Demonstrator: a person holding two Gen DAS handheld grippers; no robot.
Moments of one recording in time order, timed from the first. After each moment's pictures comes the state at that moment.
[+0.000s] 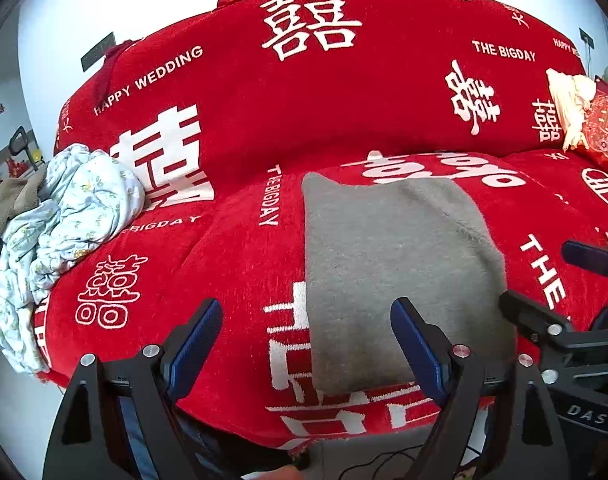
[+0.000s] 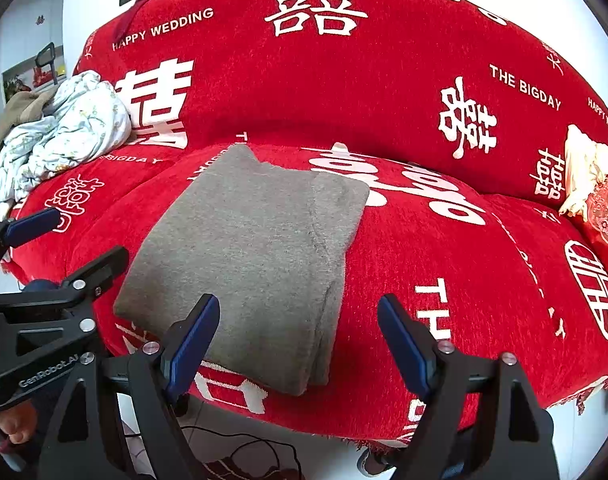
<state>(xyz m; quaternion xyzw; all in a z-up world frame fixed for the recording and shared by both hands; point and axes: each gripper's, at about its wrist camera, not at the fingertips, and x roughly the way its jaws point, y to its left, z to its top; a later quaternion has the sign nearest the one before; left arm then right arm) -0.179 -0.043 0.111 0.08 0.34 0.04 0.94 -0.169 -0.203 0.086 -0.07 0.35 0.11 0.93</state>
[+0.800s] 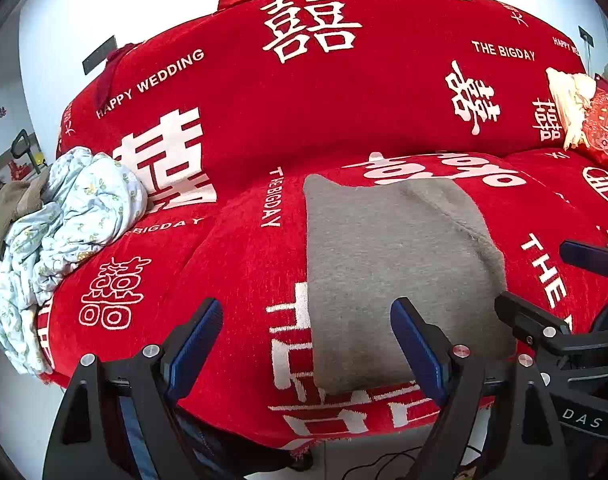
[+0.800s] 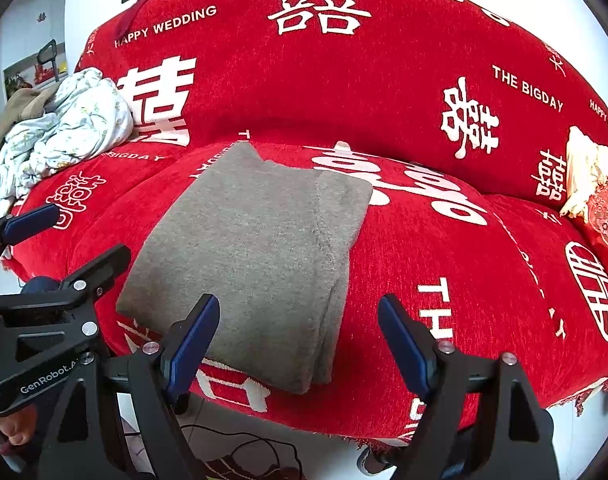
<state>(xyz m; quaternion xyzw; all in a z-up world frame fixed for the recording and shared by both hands) -0.181 -0.043 0.110 0.08 0.34 0.04 0.94 -0.170 -0.201 0.085 -0.08 0.35 0.11 0.93</state>
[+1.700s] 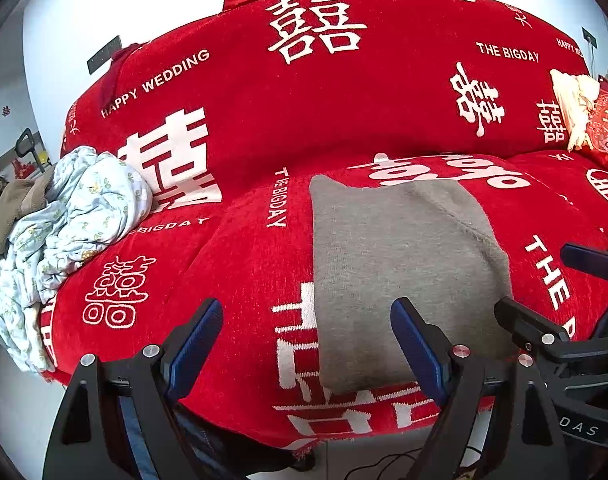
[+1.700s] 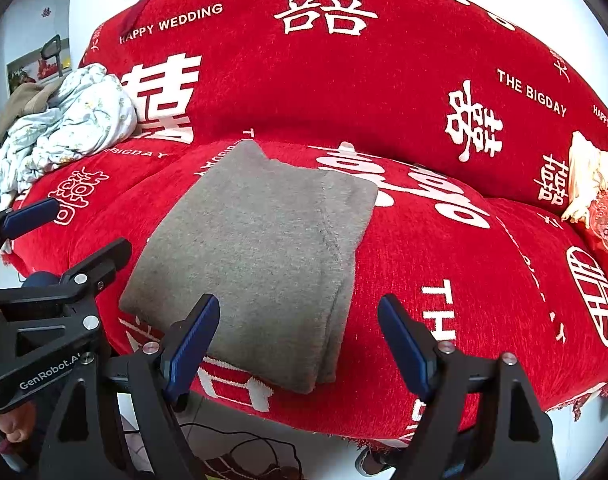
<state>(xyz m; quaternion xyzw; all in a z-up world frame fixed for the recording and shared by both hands) -0.183 -0.040 0.111 0.08 0.34 0.05 0.94 -0.172 -0.196 0.084 -0.08 0.35 0.12 0.93</state>
